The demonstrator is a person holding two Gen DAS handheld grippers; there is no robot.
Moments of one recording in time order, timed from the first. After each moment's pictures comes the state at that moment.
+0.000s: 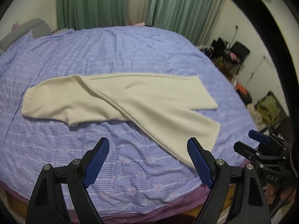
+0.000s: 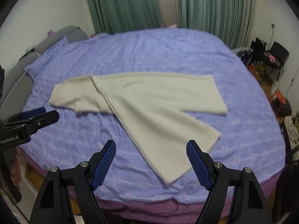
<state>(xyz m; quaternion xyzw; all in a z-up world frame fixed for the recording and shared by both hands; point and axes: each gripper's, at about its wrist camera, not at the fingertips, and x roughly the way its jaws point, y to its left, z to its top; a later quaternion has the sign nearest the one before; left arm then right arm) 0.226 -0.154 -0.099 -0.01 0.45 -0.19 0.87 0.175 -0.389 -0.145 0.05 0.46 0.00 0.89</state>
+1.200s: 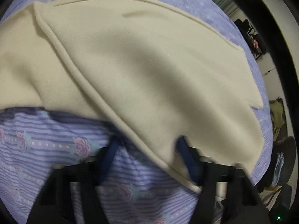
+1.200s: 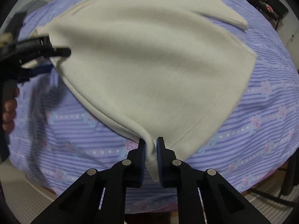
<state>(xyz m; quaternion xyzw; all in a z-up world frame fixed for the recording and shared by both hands) 0.401 -0.211 -0.326 -0.09 0.62 -0.17 0.76 0.222 -0.428 -0.351 0.11 0.62 -0.06 0.77</state>
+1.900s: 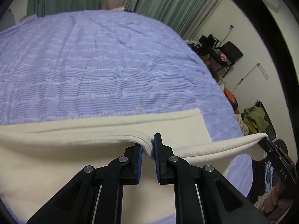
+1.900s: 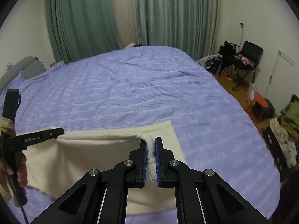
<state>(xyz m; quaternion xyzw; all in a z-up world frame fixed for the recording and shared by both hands) 0.560 -0.321 -0.189 -0.07 0.50 -0.27 0.82 0.411 -0.558 -0.166 0.06 0.39 -0.13 0.91</state>
